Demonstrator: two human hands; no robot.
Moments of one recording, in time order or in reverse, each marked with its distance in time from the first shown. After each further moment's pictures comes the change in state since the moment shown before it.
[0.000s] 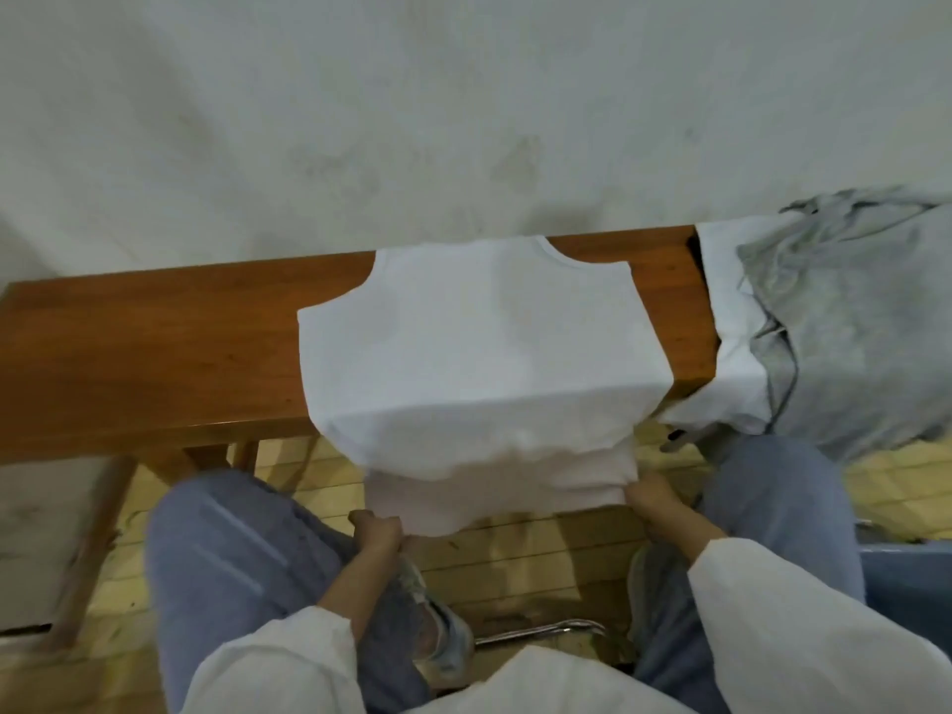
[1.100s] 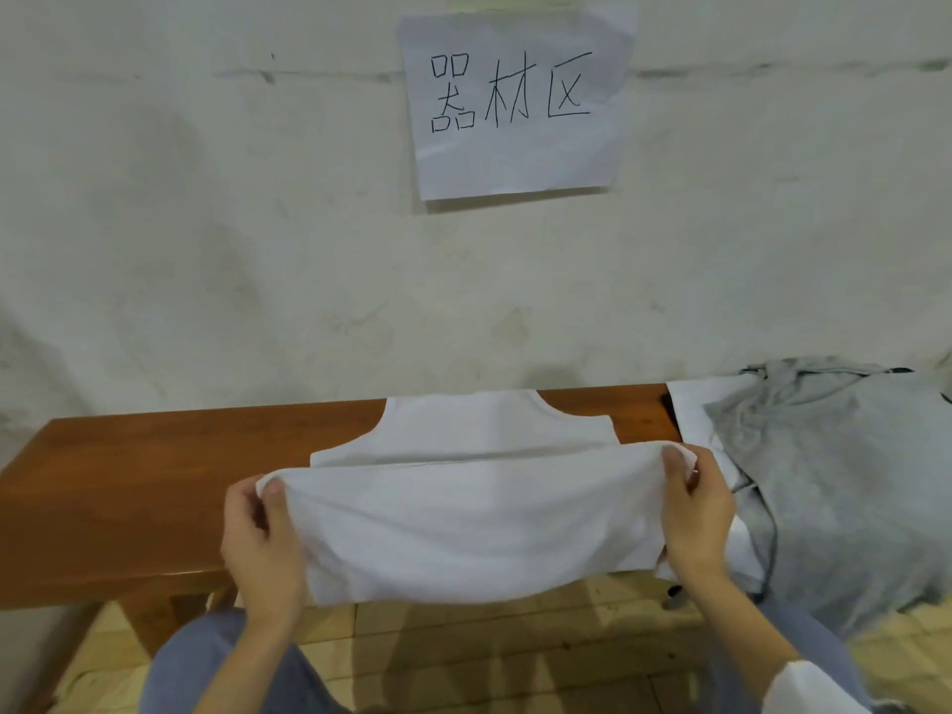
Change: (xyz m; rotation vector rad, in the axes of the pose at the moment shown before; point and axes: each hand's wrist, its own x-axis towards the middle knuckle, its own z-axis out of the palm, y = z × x) left_hand -0.093 0.155 -0.108 -0.437 0.411 0.980; right_hand -0.084 -0.130 -0.097 0.534 0.685 -0.722
